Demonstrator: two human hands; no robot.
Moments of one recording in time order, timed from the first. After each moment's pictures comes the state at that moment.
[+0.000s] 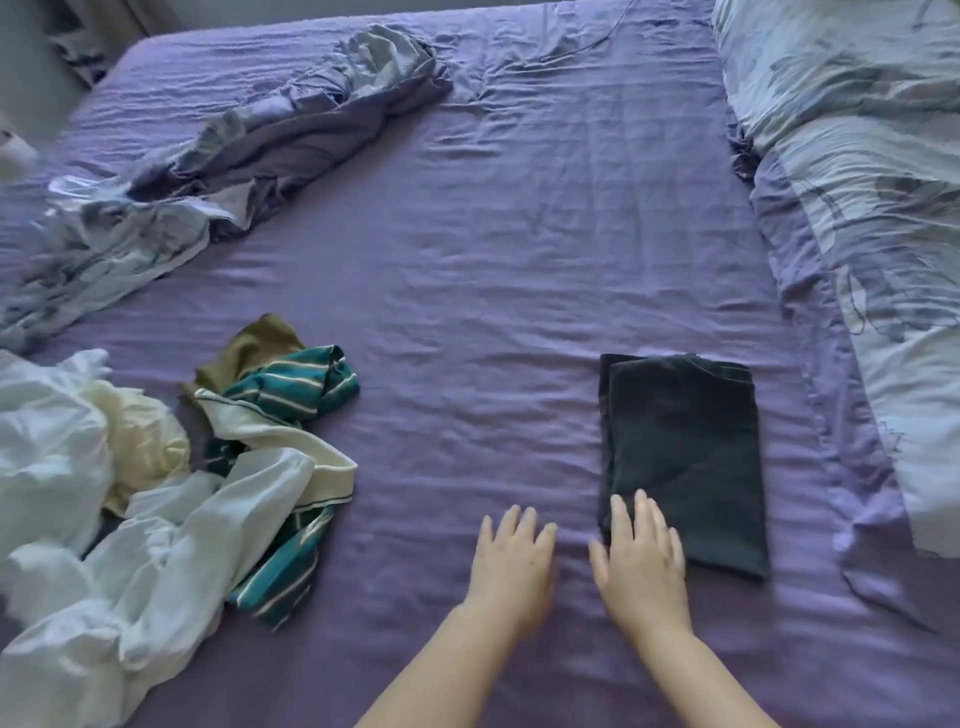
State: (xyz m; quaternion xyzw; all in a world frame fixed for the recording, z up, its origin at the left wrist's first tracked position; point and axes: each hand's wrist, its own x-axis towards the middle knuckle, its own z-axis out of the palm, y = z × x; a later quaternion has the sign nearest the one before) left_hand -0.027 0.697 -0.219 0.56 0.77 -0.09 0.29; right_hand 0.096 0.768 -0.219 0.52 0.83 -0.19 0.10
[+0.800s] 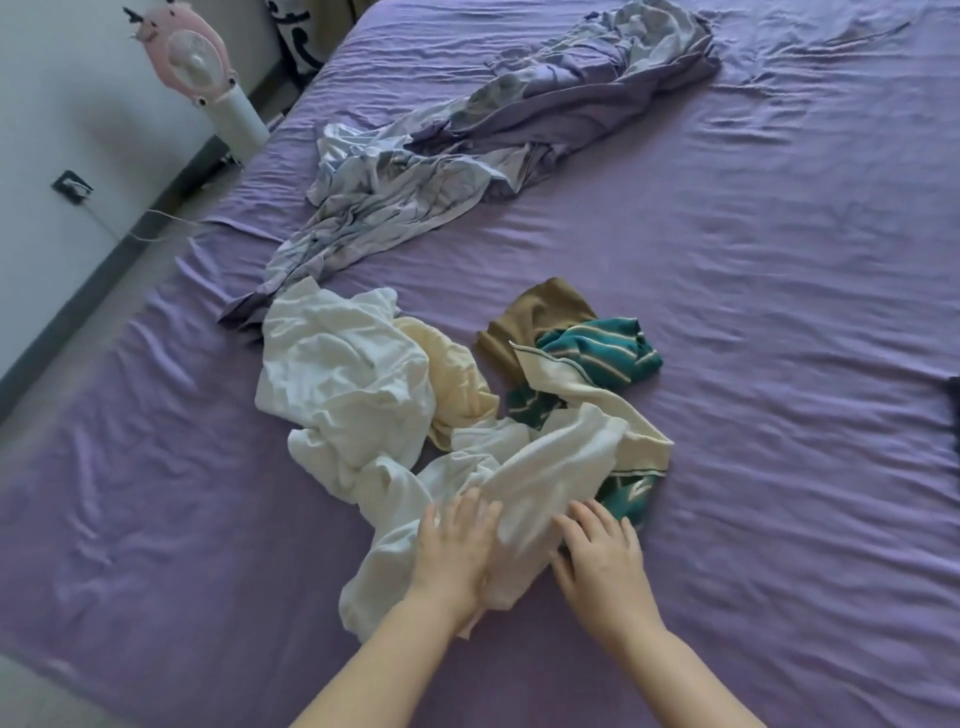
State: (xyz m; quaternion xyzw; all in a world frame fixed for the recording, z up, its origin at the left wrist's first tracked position) left_hand -0.325 0.385 -0.173 0.44 0.86 -0.17 0.22; right_hand -0.196 0.500 -0.184 0.29 0.93 -0.21 0.01
